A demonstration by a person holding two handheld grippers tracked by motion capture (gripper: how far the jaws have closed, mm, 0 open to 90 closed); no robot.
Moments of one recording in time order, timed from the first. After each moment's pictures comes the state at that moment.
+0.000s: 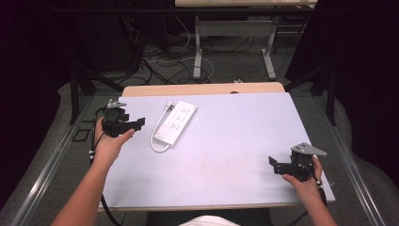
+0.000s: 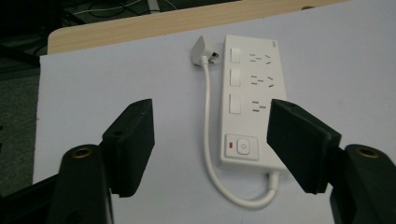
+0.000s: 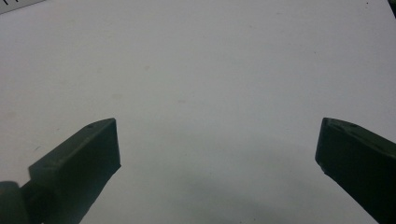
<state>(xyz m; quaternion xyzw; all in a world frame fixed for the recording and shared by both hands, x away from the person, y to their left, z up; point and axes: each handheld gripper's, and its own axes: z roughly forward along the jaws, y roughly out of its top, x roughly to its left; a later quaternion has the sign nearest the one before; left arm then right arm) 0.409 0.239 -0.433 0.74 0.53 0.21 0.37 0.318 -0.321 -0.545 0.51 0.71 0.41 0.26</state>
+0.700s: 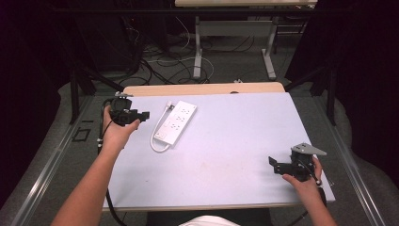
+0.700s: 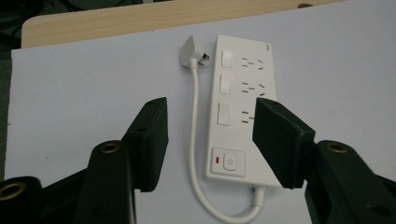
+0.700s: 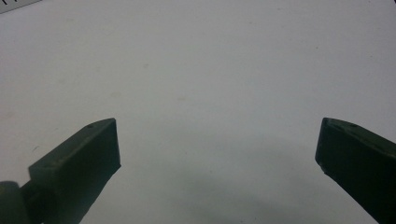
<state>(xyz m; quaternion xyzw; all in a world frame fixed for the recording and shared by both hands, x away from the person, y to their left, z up) 0.437 0.226 -0.427 0.74 0.54 0.17 0.35 0.319 -0.321 -0.547 0.51 0.71 0.41 0.26</state>
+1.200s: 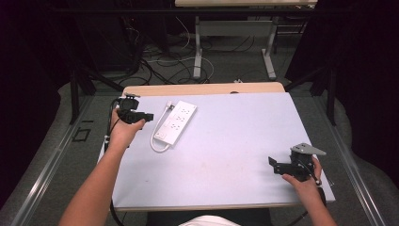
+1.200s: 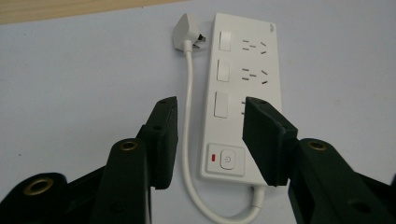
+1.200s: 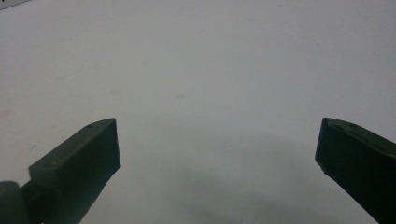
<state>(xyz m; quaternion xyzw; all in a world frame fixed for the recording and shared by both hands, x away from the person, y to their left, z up) 0.455 0.213 -0.445 0.76 0.55 0.14 0.32 0.320 -0.322 -0.549 0.51 0.71 0.40 0.25</state>
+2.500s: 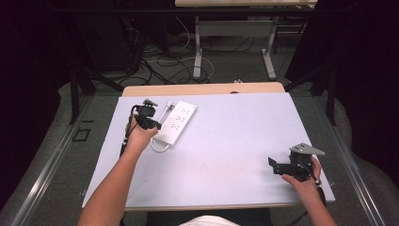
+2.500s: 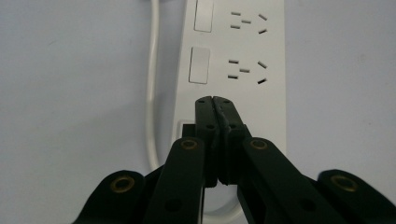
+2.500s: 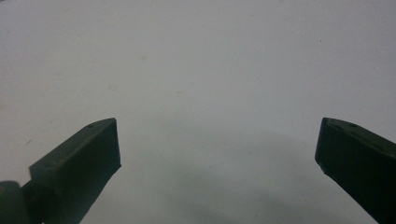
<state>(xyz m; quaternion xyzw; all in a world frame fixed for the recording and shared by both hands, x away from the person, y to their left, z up) 0.468 0.174 -0.485 0.79 0.55 0.10 0.25 0.321 -0.321 -0.551 0.51 0.72 0.40 0.26</state>
